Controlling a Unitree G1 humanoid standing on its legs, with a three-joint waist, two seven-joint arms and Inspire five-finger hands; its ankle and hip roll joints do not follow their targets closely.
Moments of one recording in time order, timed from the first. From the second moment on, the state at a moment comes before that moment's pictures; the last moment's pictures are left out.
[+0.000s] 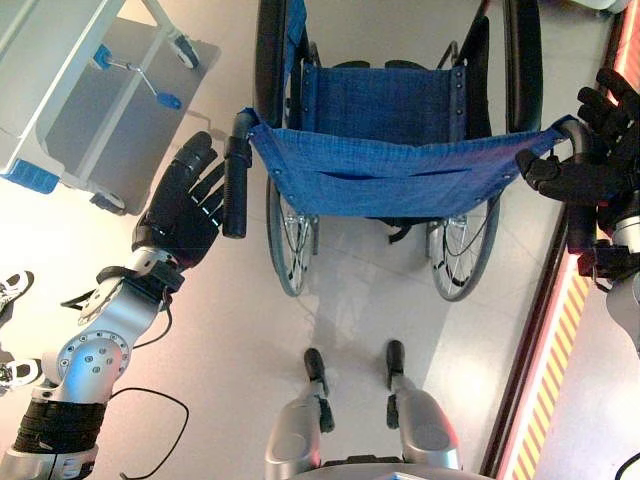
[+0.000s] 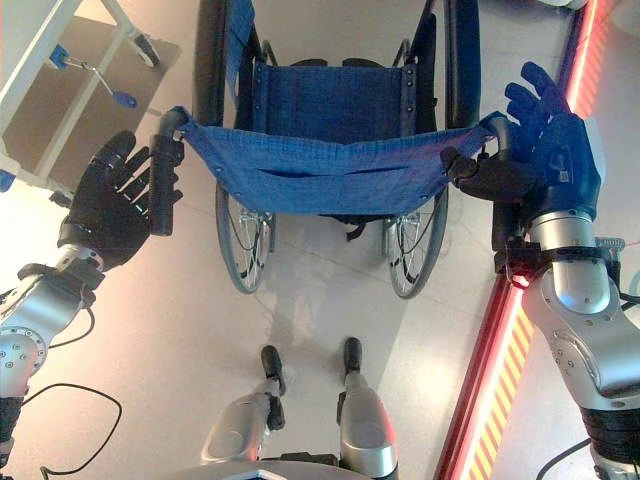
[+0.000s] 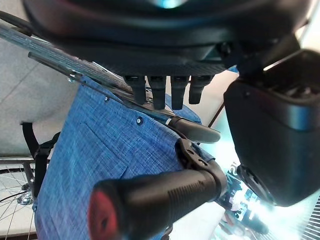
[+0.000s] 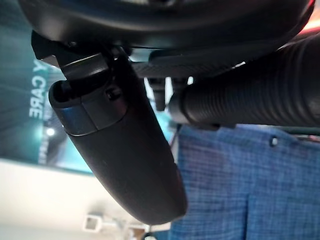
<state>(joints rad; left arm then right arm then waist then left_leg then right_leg) -0.10 0.81 0.13 -0.20 -1.30 0.28 0.18 -0.11 -0.96 -0.16 -0.40 0.75 0.23 -0.42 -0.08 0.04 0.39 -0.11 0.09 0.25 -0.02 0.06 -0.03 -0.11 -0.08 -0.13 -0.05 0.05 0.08</state>
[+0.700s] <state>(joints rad) -0.19 1.03 0.12 -0.30 -1.17 0.33 0.14 -0.12 -0.98 -0.16 -0.36 0.77 0.34 -0.46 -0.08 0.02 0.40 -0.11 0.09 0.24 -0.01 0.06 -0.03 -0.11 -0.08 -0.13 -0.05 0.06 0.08</state>
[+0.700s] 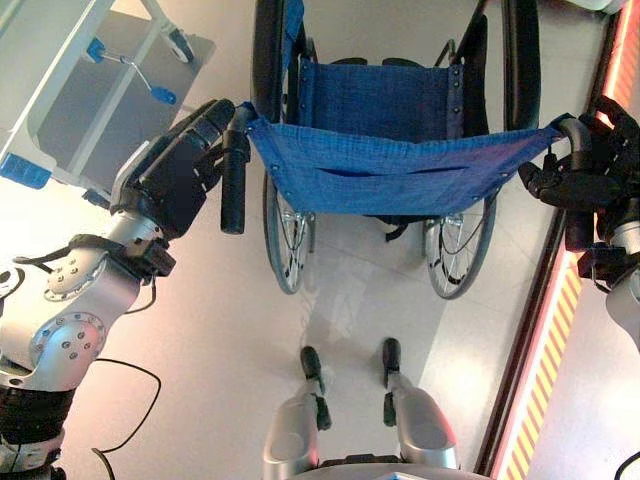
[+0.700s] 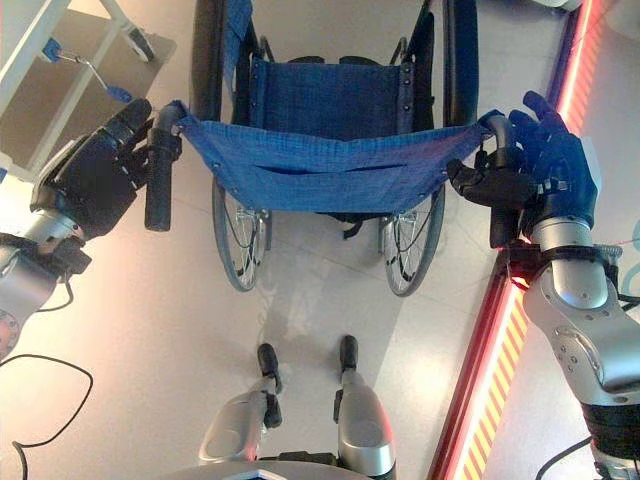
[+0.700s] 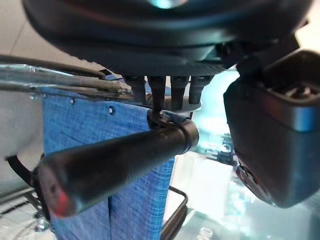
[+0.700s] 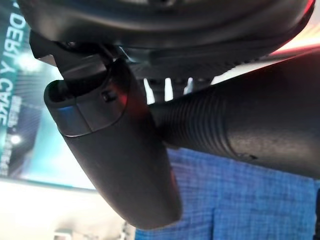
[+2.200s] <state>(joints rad) -0.28 1.28 0.10 -0.28 -1.19 0.49 -0.04 -0.17 -1.14 -0.16 -0.31 0.91 0.37 -0.48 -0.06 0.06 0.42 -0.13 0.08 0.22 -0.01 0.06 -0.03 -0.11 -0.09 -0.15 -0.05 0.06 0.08</state>
